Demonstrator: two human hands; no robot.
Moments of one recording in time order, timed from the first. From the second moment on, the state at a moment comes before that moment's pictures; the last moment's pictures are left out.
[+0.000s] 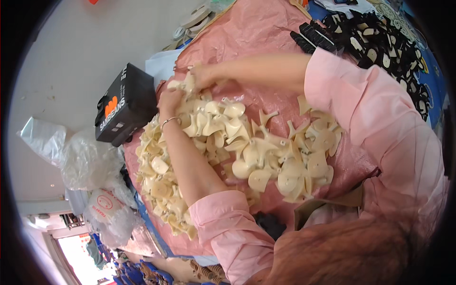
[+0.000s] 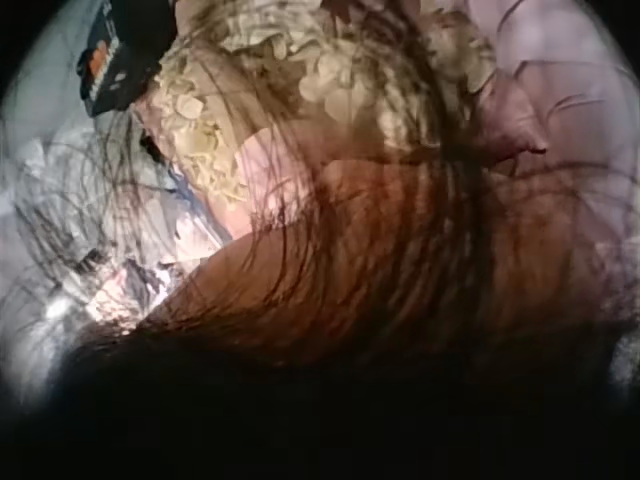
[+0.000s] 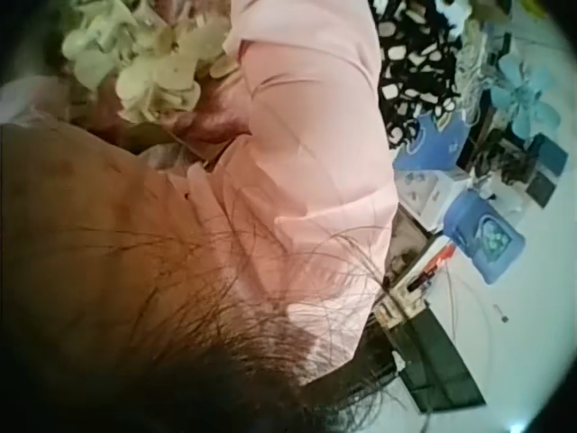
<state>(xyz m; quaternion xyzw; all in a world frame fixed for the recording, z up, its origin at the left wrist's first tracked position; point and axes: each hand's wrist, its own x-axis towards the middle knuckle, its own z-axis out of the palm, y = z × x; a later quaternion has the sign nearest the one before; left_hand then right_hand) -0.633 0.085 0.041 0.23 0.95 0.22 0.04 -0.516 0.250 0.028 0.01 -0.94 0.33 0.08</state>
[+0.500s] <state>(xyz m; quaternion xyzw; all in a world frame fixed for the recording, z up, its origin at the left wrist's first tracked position) -0.390 0.057 0.132 0.32 0.81 0.46 0.18 -0.270 0.274 0.126 0.10 -0.86 0.49 -0.02</state>
